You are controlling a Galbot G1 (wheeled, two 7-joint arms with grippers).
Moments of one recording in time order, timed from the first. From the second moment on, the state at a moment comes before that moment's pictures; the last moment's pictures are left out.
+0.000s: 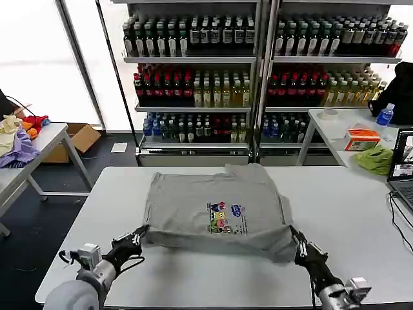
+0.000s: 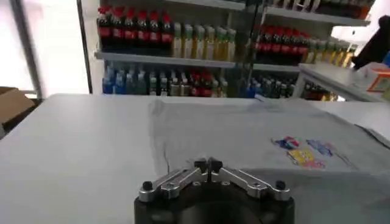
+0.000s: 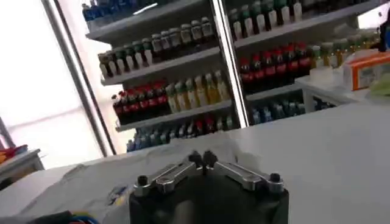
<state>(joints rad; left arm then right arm) 1.33 -1.00 -0.46 -2.06 -0.69 0.55 -0.11 -1.45 1.17 0.54 2.02 0.58 -0.17 0.02</state>
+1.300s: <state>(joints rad) 1.32 -1.09 -0.45 -1.95 -0.60 0.53 -0.09 -1.40 1.20 0.49 1.96 0.40 -0.34 0.11</state>
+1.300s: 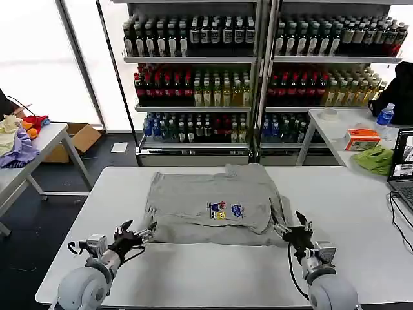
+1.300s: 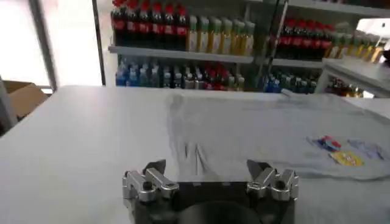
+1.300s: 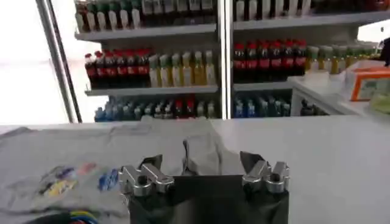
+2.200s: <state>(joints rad) 1.37 -1.14 -0.46 -1.88 -0.57 0.46 -0.08 -1.44 1.21 0.47 1.94 0.41 -0.38 0.13</state>
